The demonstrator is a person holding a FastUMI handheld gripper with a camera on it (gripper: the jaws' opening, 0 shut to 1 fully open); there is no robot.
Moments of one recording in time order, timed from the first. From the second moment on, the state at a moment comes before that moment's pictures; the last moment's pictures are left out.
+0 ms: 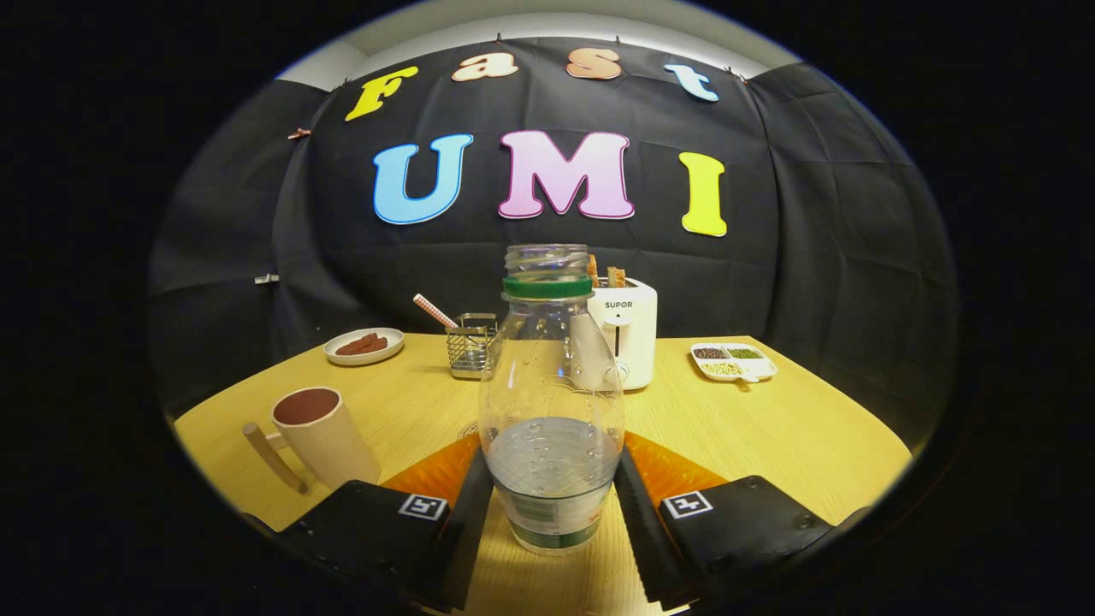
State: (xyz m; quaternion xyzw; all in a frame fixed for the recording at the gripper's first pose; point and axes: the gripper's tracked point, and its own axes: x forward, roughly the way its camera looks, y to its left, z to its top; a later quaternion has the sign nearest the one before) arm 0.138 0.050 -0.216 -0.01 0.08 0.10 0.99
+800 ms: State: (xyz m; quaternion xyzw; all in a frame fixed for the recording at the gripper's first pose) arm 0.151 0.092 -0.190 -0.17 0.08 0.18 0.97
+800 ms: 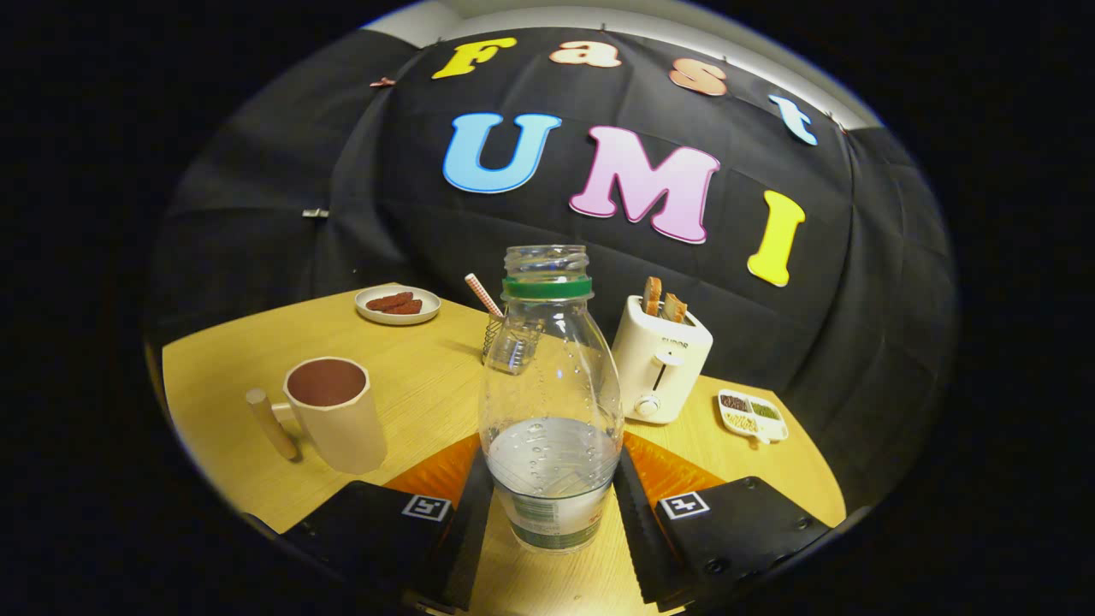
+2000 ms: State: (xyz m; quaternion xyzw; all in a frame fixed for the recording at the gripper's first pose) arm 0.170 0.153 -0.192 -0.54 0.00 0.19 0.82
